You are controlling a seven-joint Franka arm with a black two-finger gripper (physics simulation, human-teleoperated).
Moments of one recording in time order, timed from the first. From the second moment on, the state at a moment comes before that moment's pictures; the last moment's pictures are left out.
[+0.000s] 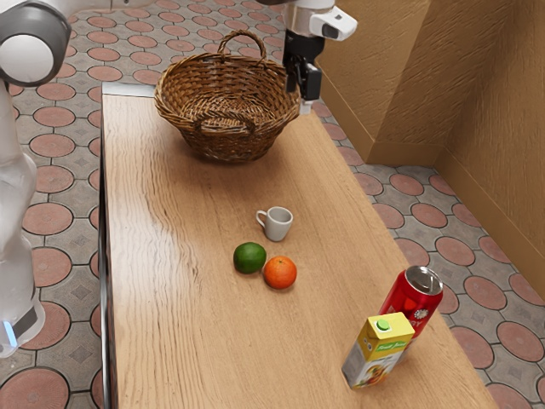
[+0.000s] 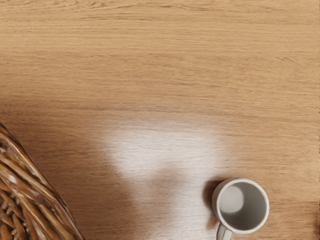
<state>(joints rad) -0.18 -0.05 0.32 -1.52 -0.01 1.61 0.12</state>
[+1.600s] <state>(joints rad) -0.30 -0.07 0.06 -1.94 -0.03 1.88 0.15</state>
